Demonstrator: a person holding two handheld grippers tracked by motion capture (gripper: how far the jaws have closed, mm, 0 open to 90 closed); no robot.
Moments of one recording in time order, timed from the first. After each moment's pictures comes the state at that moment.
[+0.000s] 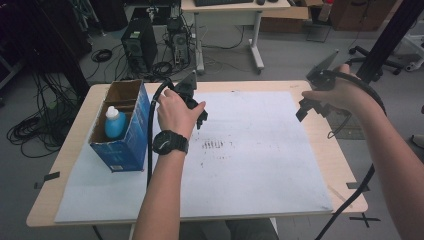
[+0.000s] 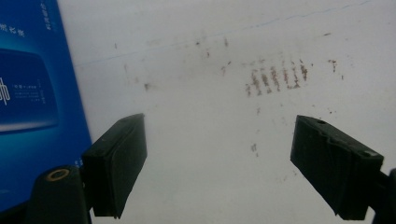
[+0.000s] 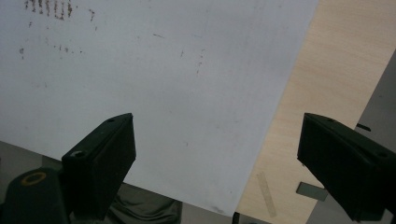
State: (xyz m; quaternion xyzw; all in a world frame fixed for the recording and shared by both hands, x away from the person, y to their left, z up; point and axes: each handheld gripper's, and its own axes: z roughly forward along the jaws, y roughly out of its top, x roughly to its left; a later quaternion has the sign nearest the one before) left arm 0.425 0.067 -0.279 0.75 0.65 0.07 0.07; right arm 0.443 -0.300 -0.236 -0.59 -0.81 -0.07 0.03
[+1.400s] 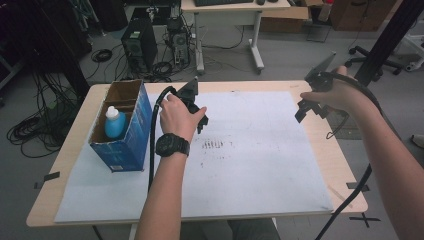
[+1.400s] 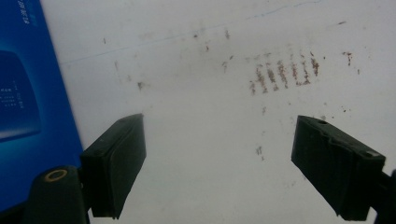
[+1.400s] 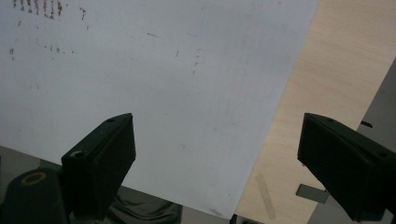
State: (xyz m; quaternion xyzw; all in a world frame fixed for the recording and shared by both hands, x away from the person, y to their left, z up) left arm 0.432 0.063 -0.301 0.76 0.64 0.07 0.06; right arm 0.451 -0.302 -0.247 -0.59 -0.80 -0.06 0.03
